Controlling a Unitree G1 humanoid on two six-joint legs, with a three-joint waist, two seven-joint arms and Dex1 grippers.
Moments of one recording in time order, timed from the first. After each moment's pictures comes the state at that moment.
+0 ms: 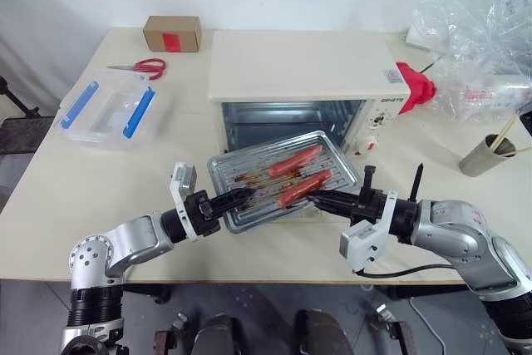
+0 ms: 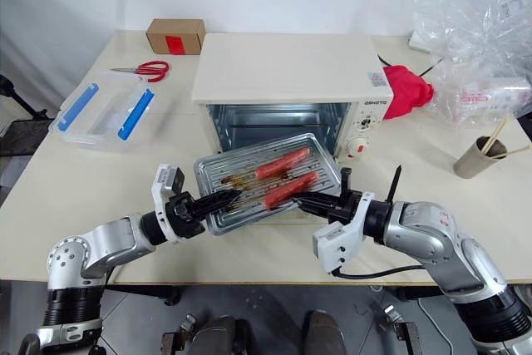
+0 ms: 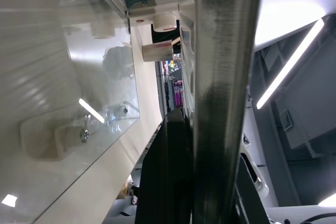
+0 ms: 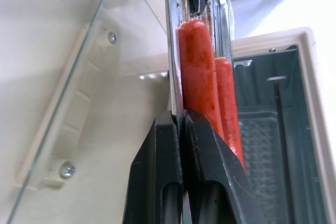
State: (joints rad) left arm -0.27 0.42 0.24 -0.04 -1.97 1.25 0.20; right arm -0.23 -0.82 0.12 -0.35 -0.28 -0.50 0.72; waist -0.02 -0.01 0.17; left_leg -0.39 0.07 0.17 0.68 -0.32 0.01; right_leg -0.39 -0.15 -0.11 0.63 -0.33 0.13
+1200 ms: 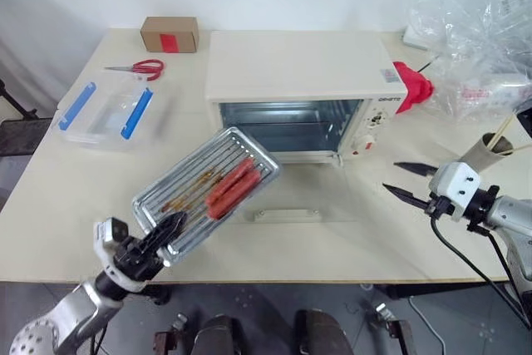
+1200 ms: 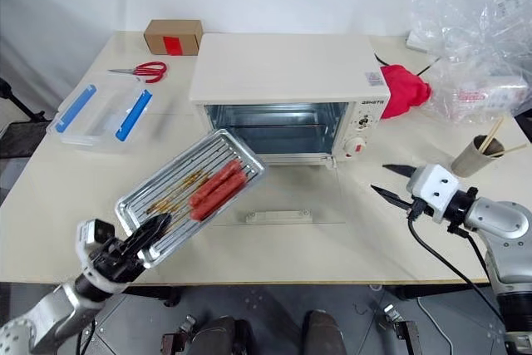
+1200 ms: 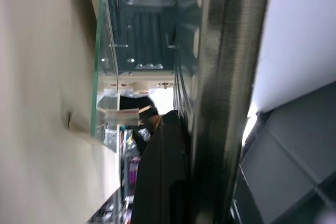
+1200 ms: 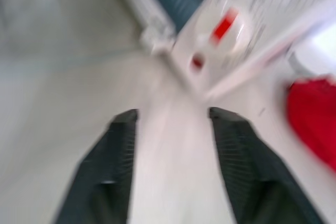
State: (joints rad) left arm 0.21 0.27 0.63 -0.12 -1.96 1.23 -0.13; right arm -0.20 -0.85 -0.13 0.25 0.25 -0.30 0.96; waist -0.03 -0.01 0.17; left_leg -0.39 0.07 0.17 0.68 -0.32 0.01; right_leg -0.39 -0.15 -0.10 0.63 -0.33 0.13
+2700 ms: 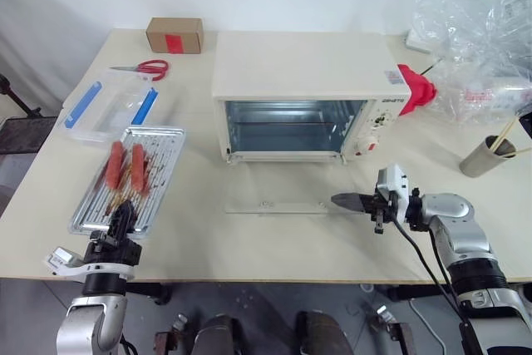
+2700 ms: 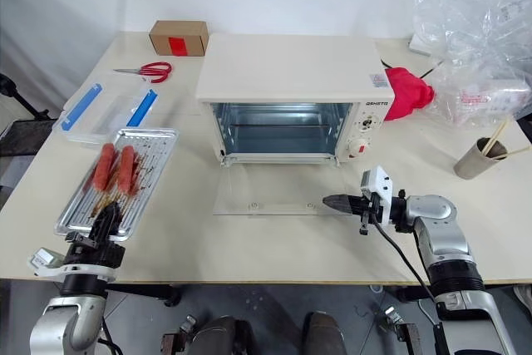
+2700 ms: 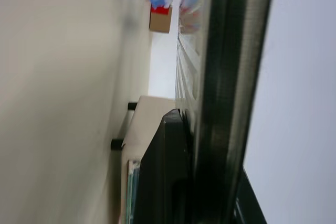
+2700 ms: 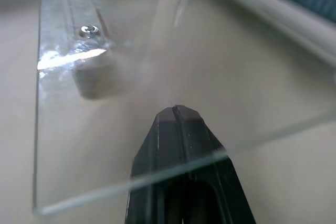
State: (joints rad) left arm 0.25 -0.10 0.66 -0.49 -1.96 0.61 0.31; right arm -0.43 -0.60 -0.01 0.38 0.37 -0.01 1.33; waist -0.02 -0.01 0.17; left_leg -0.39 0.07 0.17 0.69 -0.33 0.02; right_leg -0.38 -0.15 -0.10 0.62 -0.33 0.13
